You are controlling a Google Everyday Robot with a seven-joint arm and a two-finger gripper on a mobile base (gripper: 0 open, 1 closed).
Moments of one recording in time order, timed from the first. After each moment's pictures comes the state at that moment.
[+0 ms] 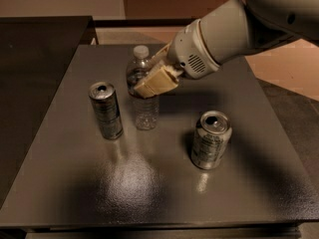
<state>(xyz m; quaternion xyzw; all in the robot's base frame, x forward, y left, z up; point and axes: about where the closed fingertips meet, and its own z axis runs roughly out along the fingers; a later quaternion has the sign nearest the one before) 0.491 0.018 0.953 -0.57 0.70 0.24 0.35</state>
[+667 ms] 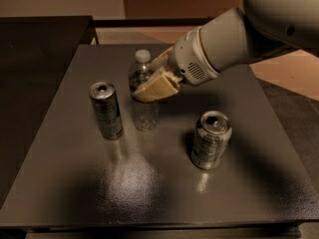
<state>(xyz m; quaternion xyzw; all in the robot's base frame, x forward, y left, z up) 0.492 0.017 0.942 -0.56 0.71 0.24 0.36</state>
